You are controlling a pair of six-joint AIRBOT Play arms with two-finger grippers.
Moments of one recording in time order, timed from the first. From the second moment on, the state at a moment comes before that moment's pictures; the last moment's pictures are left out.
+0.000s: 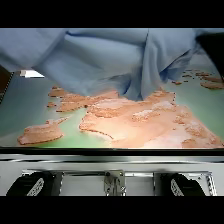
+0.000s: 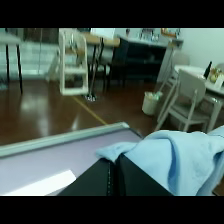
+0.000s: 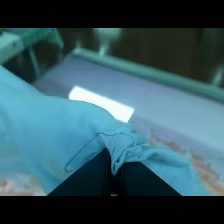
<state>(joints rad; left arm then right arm) 0.00 -0.67 1.60 0.69 -0.92 -1.22 -0.08 -0.74 1.62 -0.83 1.16 1.17</state>
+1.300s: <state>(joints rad) -0.33 -0.66 0.68 0.65 -0.92 -1.57 0.05 -1.58 1.70 -0.82 1.19 1.37</state>
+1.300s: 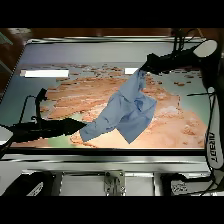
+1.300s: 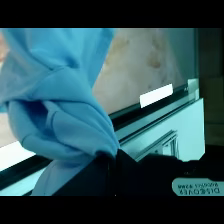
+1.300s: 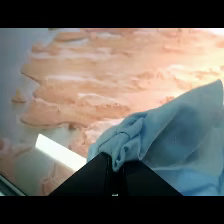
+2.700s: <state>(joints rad) -0.45 -0.68 0.63 0.61 -0.52 -1.34 -0.18 -1.21 0.47 -0.77 1.14 1.37</state>
